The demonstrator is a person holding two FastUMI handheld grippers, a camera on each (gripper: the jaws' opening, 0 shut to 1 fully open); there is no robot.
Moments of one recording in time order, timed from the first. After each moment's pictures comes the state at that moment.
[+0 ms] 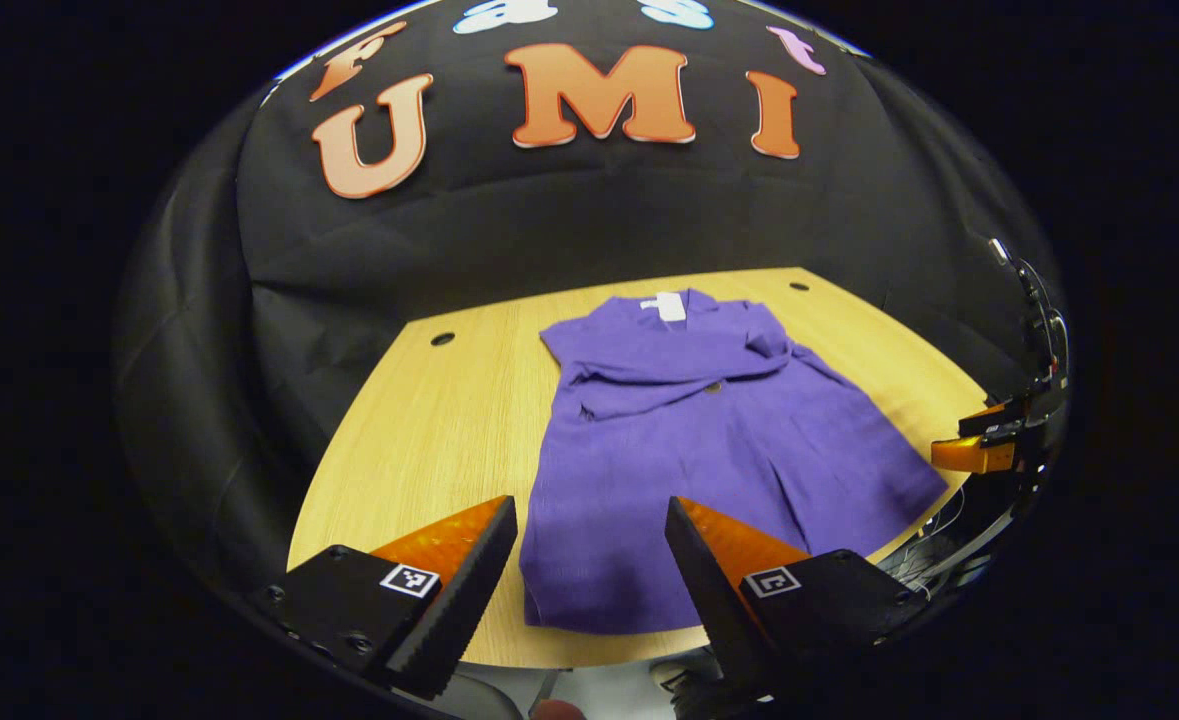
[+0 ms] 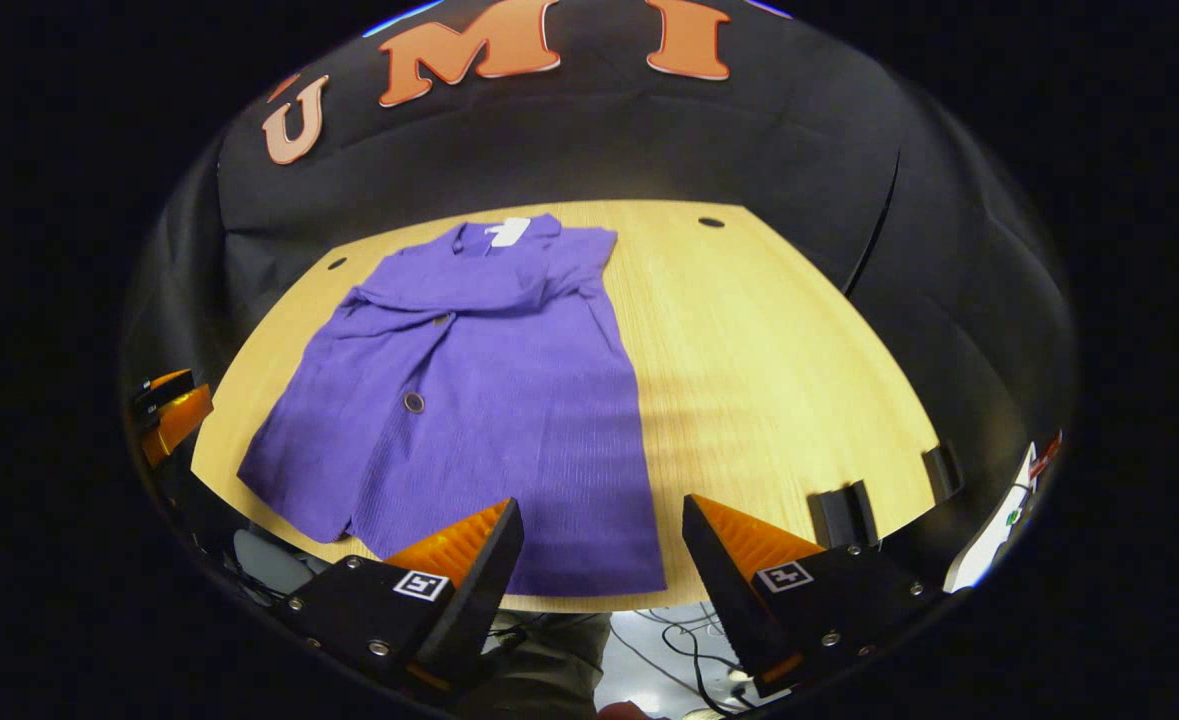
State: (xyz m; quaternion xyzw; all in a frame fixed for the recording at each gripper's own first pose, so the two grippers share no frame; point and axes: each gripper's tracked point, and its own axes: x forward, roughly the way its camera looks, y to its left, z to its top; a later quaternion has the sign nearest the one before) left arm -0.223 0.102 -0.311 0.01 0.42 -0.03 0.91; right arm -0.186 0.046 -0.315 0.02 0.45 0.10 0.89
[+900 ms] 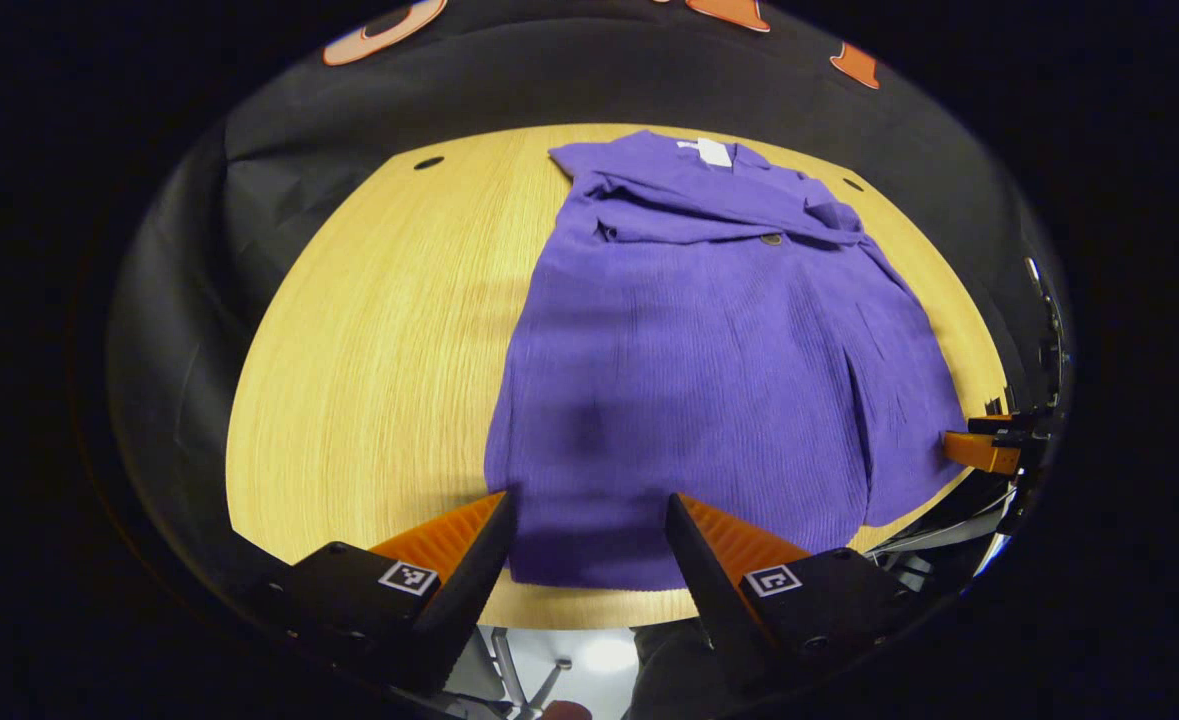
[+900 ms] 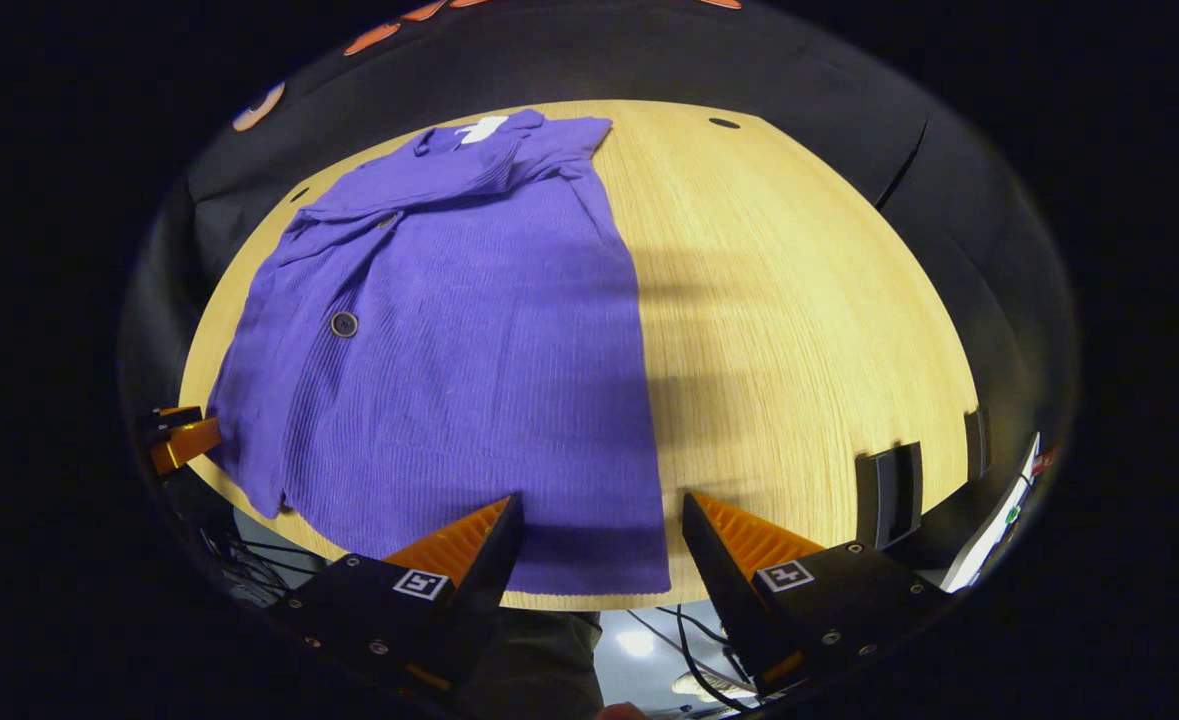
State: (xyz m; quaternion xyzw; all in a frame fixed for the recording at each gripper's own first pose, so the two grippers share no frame) left arm -0.269 0.104 -0.418 -0.06 0.65 -0.02 0.76; right arm -0.193 0.038 -0.377 -0.01 0.58 0.10 0.81
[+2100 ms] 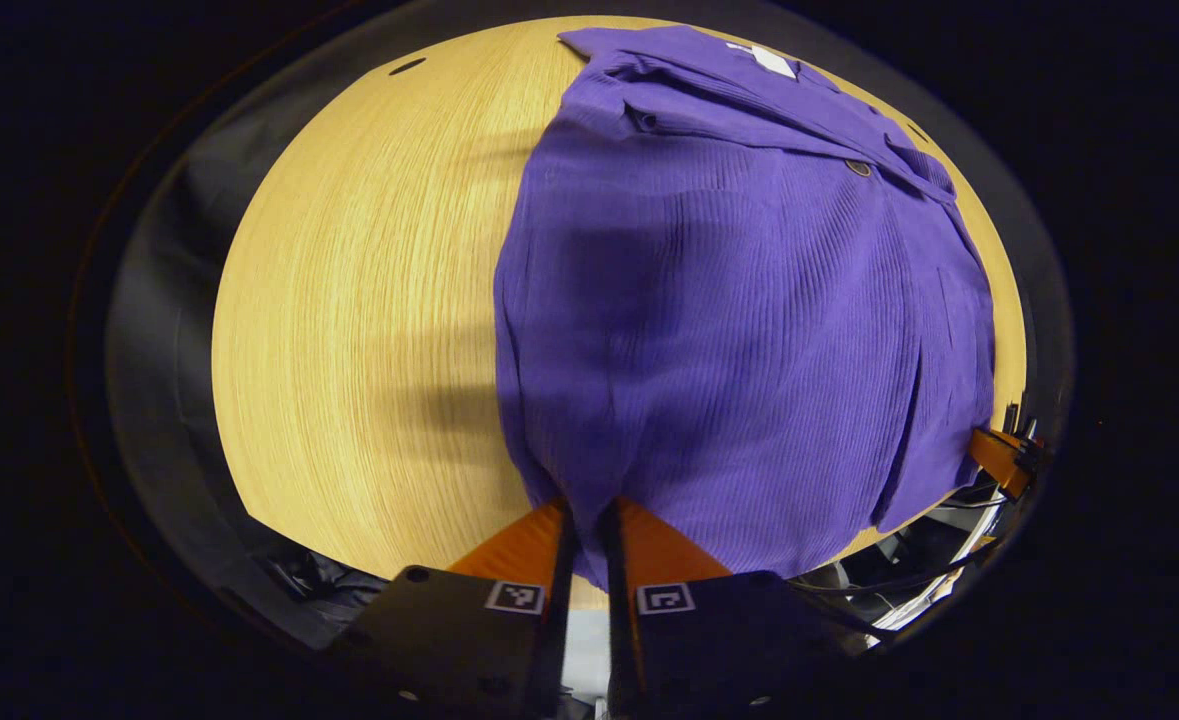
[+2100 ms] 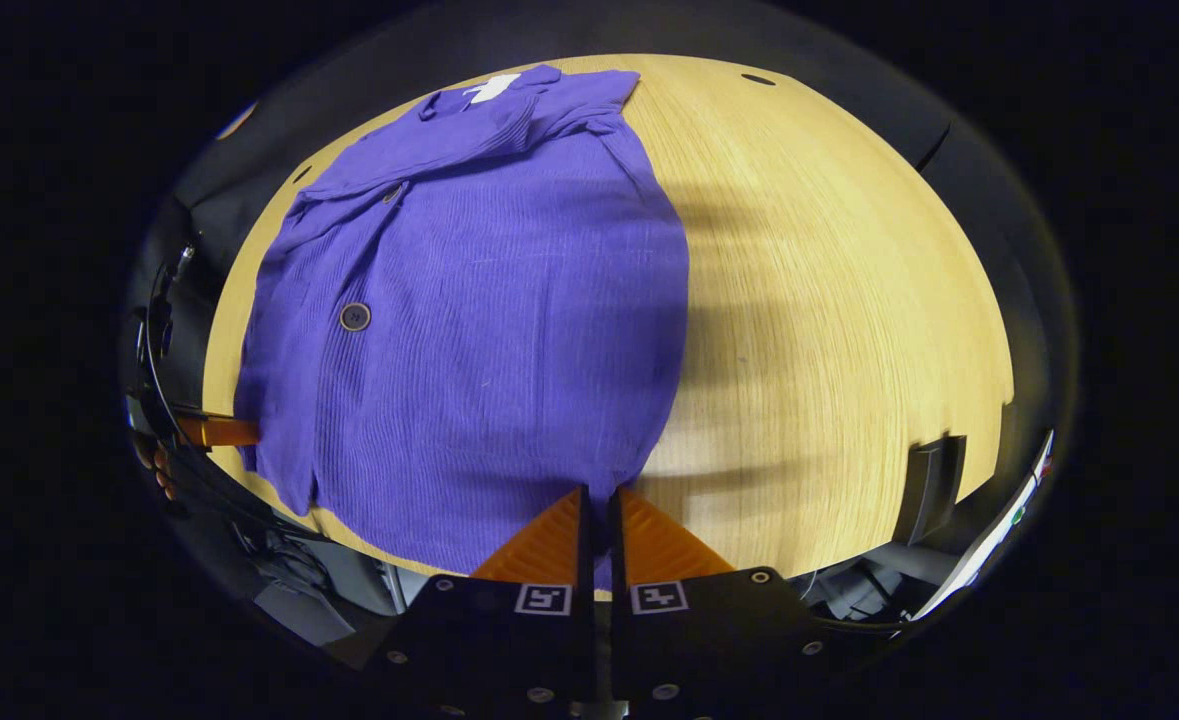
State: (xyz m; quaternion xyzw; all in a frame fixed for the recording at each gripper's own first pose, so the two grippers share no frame) left arm -0.264 0.112 -0.445 -0.06 0.78 -0.01 0.62; right arm -0.201 0.071 -0.378 0.02 0.65 0.13 0.75
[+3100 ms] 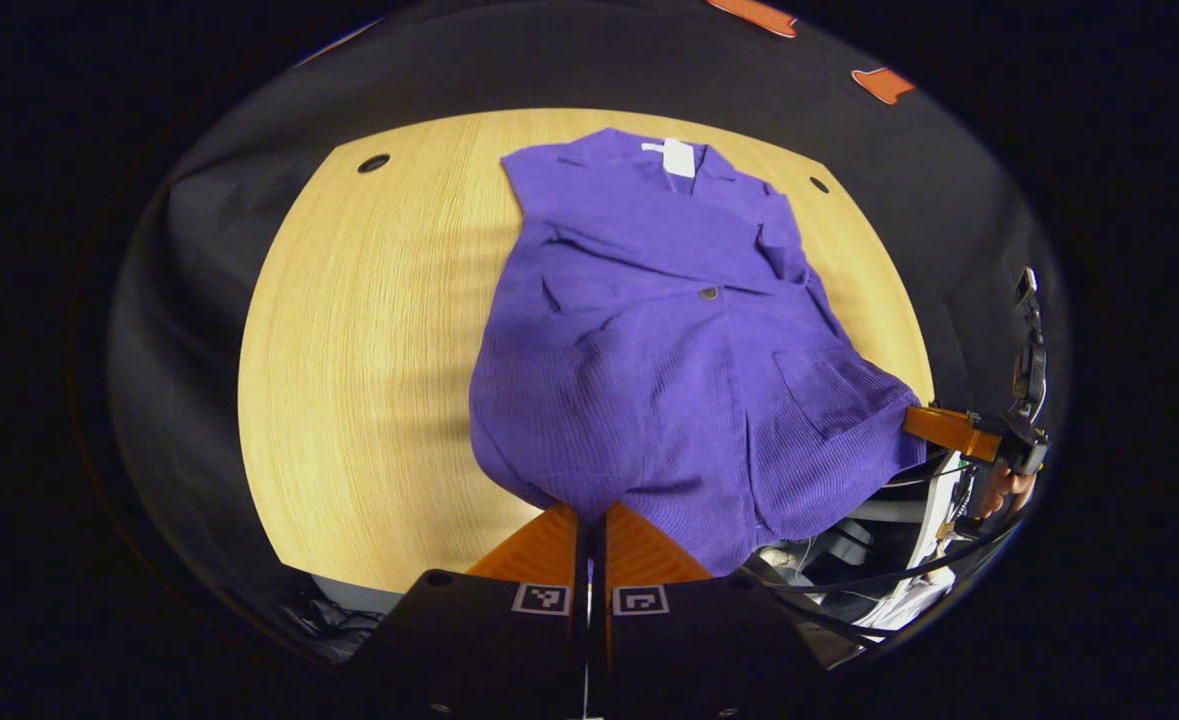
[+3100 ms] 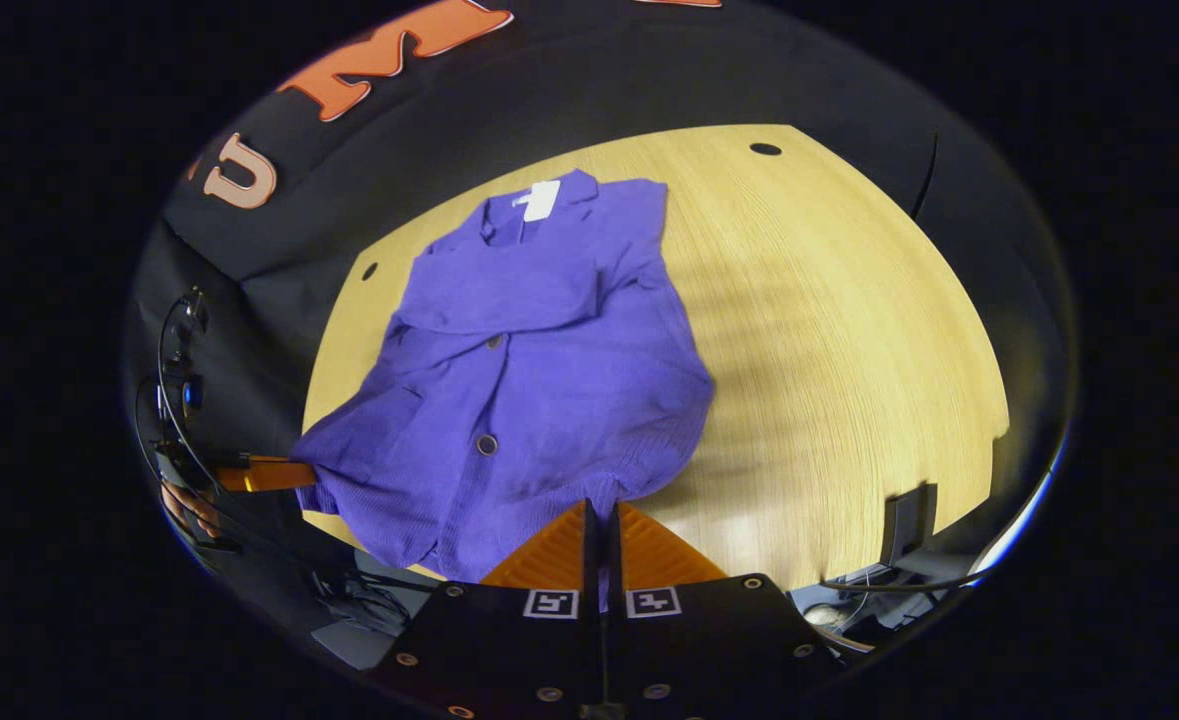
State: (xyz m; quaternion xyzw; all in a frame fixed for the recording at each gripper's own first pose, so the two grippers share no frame) left arm -0.157 0.109 -0.313 -0.10 0.69 -0.11 0.71; right arm -0.122 0.101 -0.244 0.13 0.56 0.18 0.80
